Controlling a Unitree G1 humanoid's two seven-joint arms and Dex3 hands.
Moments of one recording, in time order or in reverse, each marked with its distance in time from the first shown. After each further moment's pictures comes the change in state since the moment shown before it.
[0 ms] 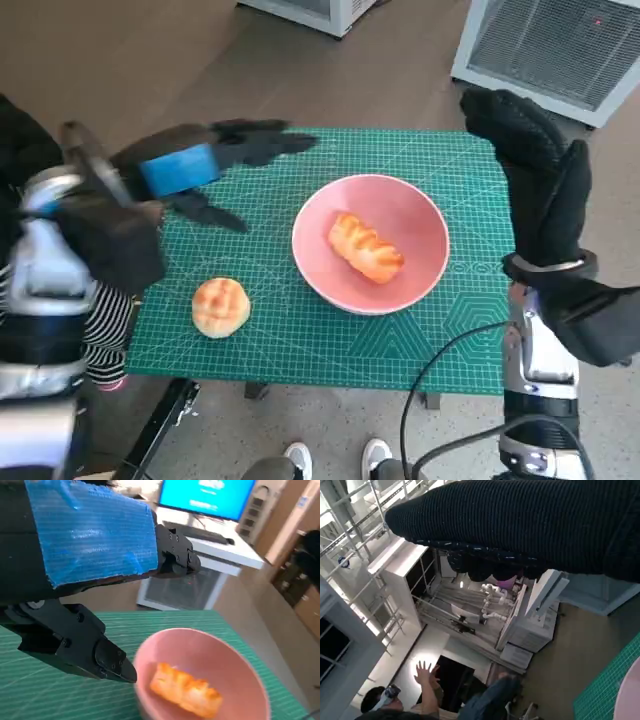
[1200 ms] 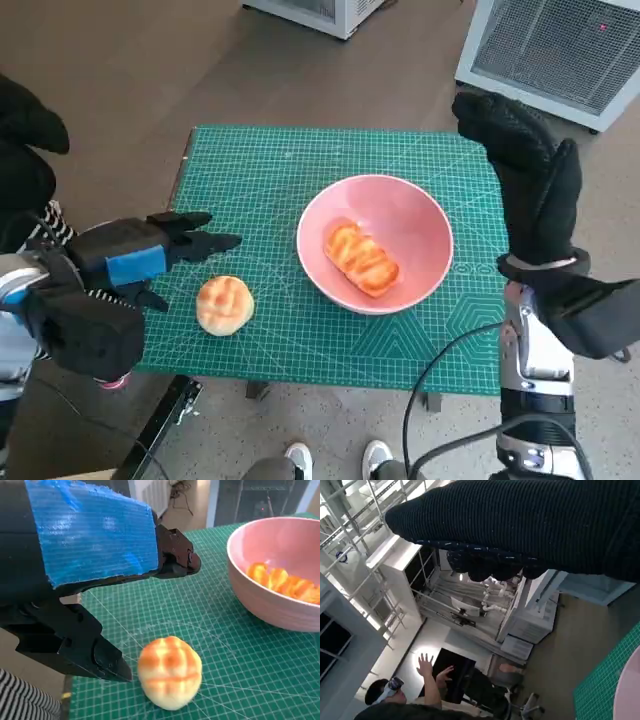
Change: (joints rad) left arm 0.337 0.192 -0.026 -0.157 0.144 -0.013 -0.012; right arm -0.011 0.003 0.001 0.041 0.014 -0.005 0.030
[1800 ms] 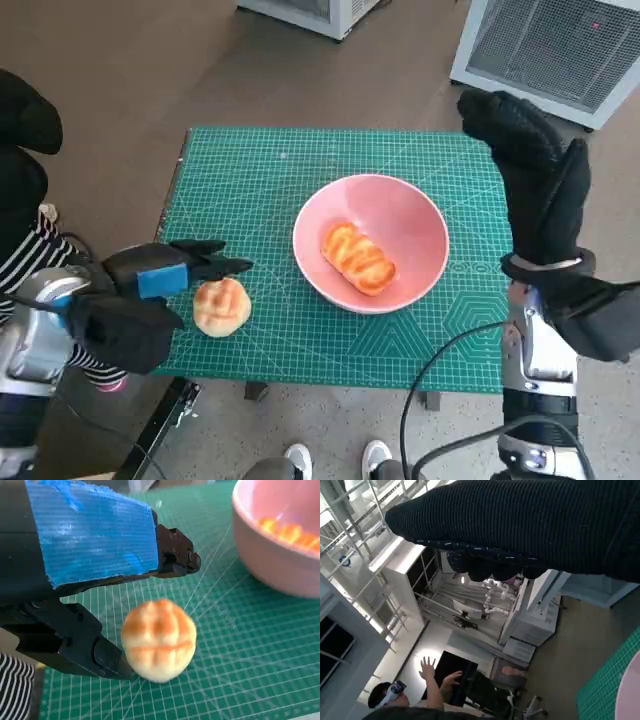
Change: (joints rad) left arm -0.018 -0.079 -0.123 0.222 0.092 -0.060 0.067; right arm 0.002 -0.008 -0.011 -0.012 0.023 0.004 0.004
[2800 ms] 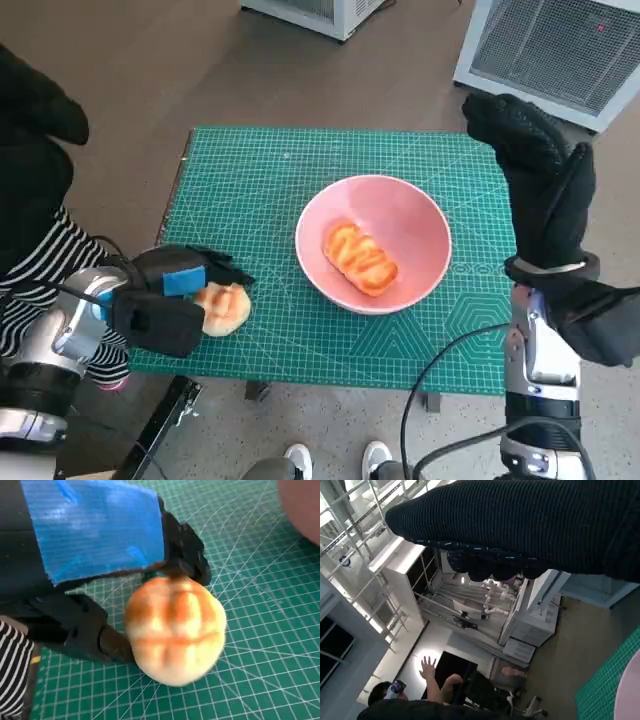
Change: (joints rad) left arm -0.121 -0.057 -0.121 0.304 0.146 -0.157 0.193; right arm 0.013 -0.003 -0.001 -0.015 -0.003 0.007 -0.006
